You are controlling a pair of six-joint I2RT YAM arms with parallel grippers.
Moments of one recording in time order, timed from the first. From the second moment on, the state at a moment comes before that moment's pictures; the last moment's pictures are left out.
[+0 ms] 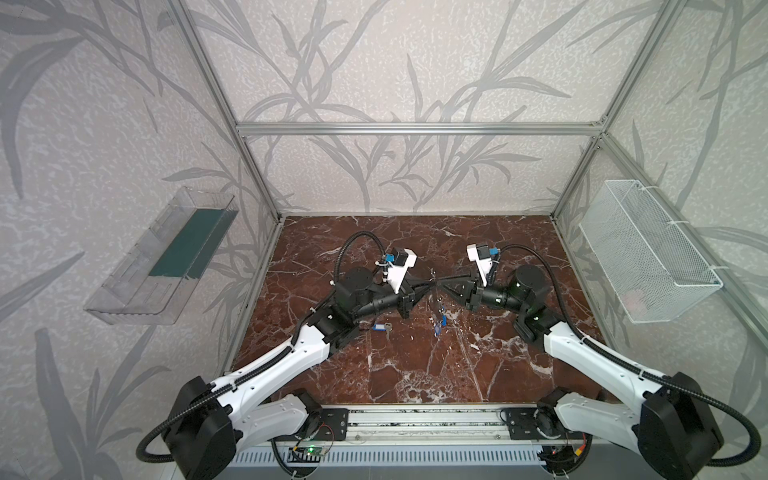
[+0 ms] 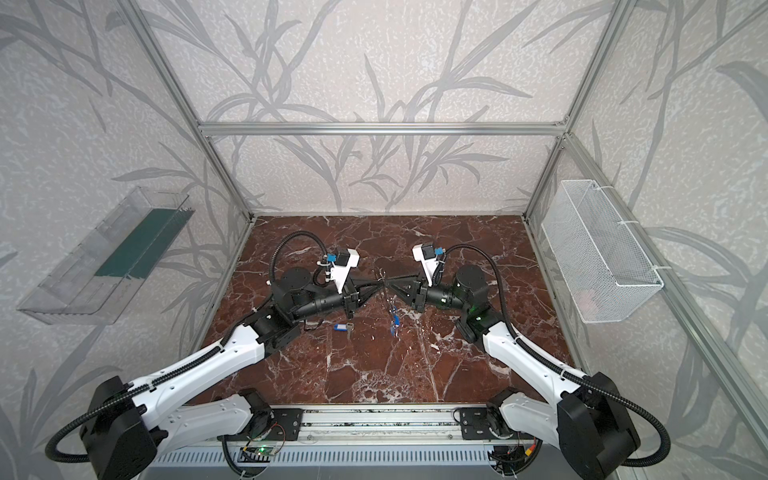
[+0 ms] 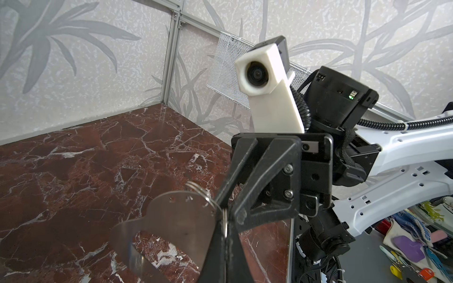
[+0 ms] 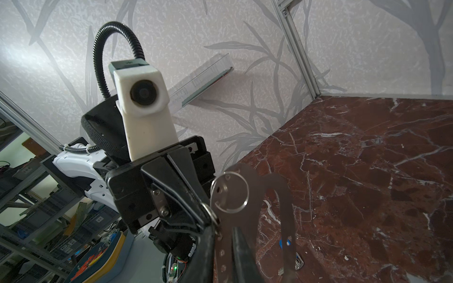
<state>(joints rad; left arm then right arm) -0.70 1.12 0.77 0.26 0.47 -0.31 0.50 1.15 0.64 0.55 -0.82 0.61</state>
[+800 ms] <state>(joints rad) -0.69 1.14 0.81 0.25 0.52 -0.32 0.50 1.15 0.63 0.60 -0.85 0.63</state>
